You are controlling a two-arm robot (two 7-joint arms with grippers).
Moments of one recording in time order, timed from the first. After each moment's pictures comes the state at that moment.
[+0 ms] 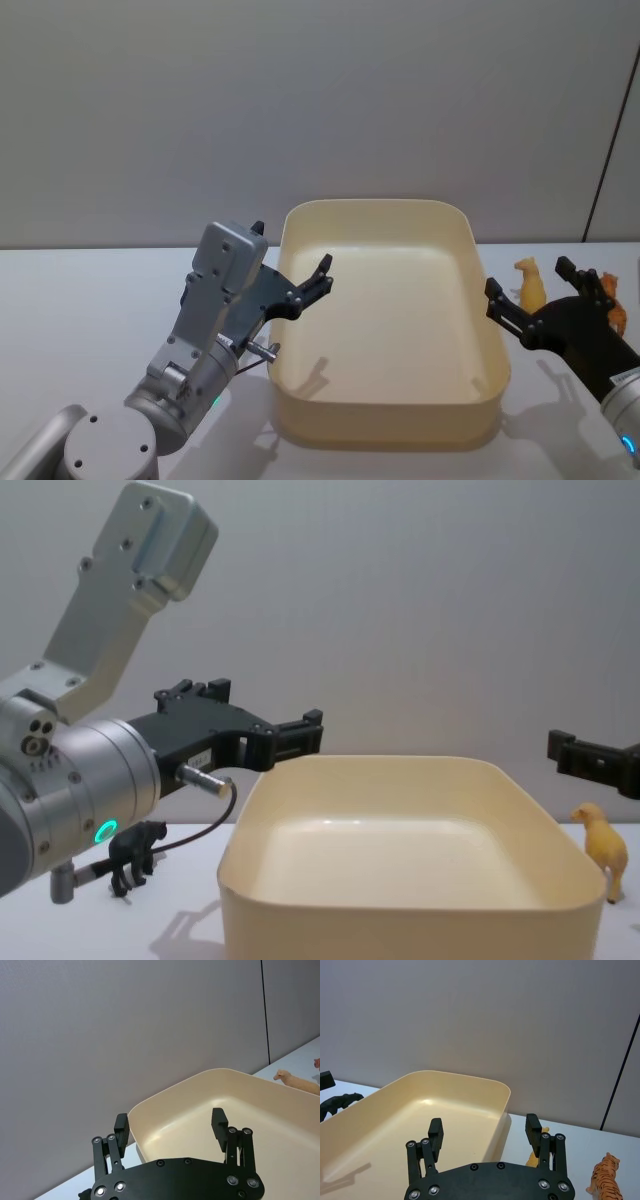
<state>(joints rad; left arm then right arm) -0.24 0.38 0.45 -1.63 -0.20 0.01 -0.01 -0.01 0.34 -0.23 -1.77 0.29 0.03 0.07</state>
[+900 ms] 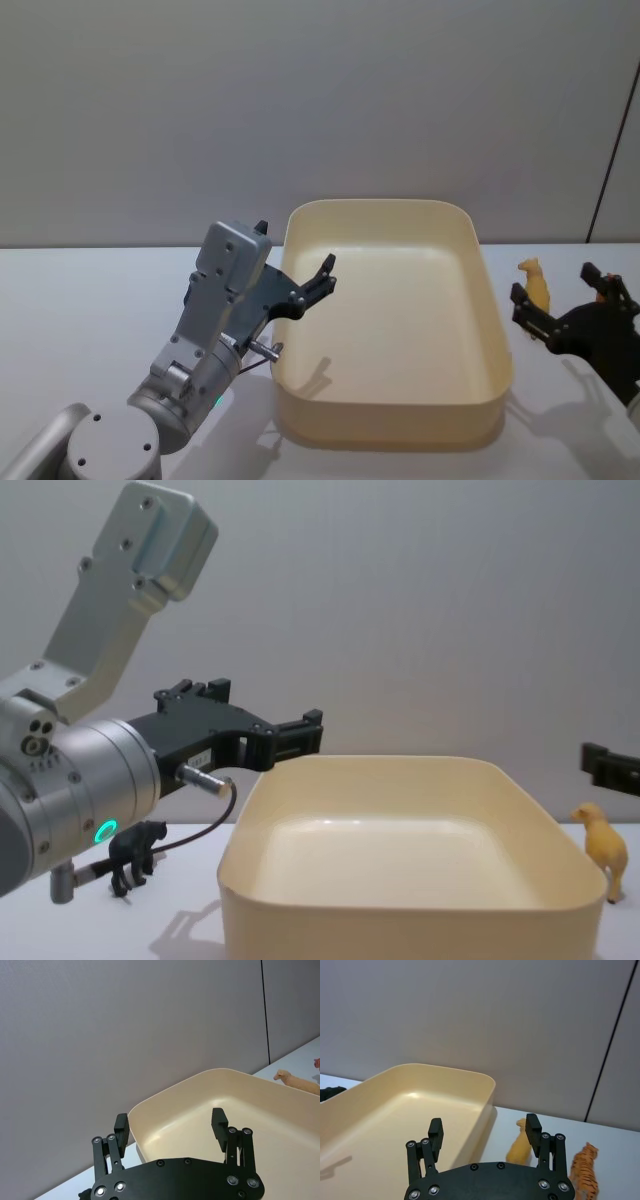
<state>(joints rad) -0.24 0.38 0.45 -1.63 -0.20 0.01 -0.01 -0.02 0.37 -0.20 -1.75 0.31 0.03 0.07</state>
